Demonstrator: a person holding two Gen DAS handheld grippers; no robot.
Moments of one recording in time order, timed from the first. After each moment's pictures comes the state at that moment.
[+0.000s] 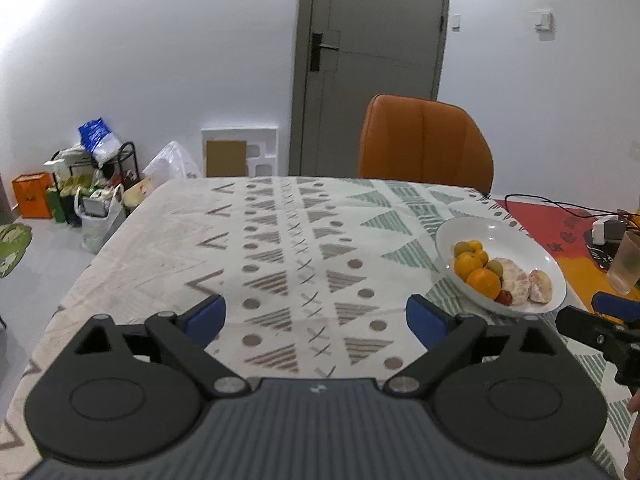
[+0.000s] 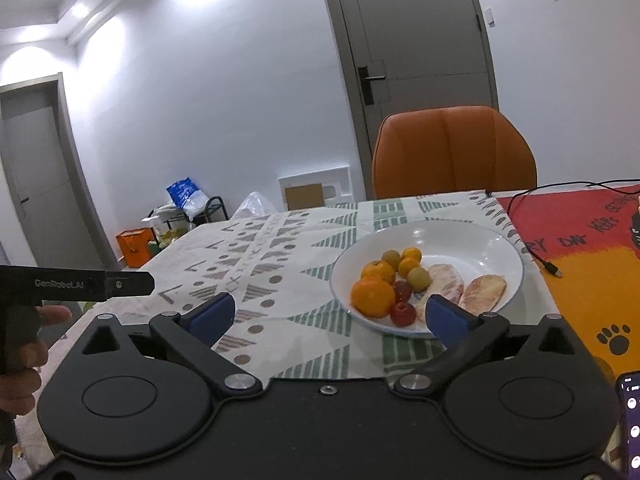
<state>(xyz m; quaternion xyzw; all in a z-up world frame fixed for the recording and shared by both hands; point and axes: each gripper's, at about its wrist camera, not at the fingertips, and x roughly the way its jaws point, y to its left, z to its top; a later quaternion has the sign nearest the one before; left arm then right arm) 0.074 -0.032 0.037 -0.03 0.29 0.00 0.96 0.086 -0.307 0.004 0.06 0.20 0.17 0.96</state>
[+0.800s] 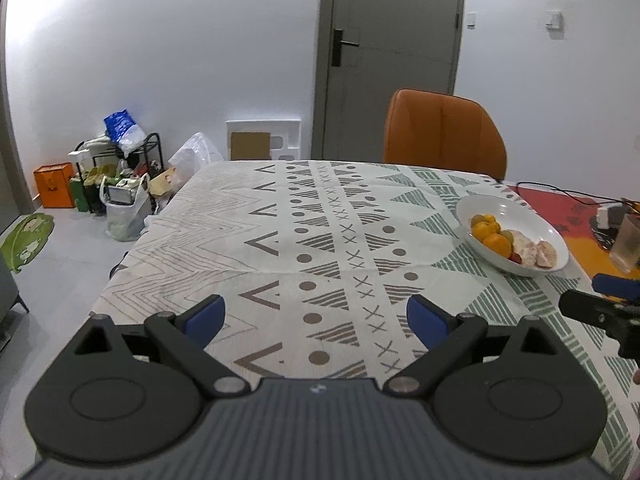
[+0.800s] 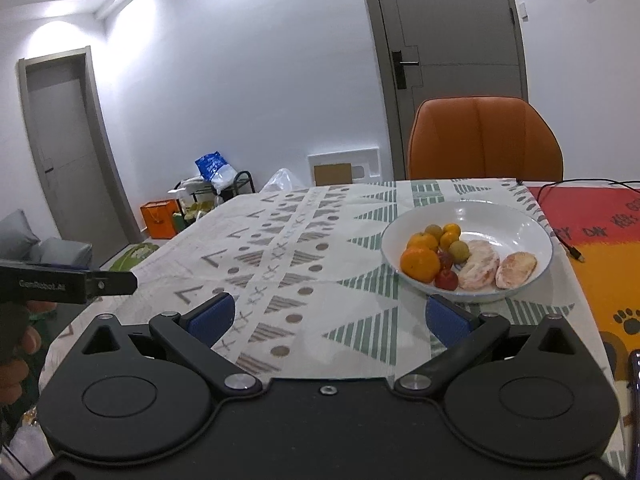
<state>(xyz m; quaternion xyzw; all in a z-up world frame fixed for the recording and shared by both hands) 0.003 0.000 0.039 -0.03 0.29 0.02 0.96 0.046 -0.282 0.008 0.04 0.22 0.21 0.95</state>
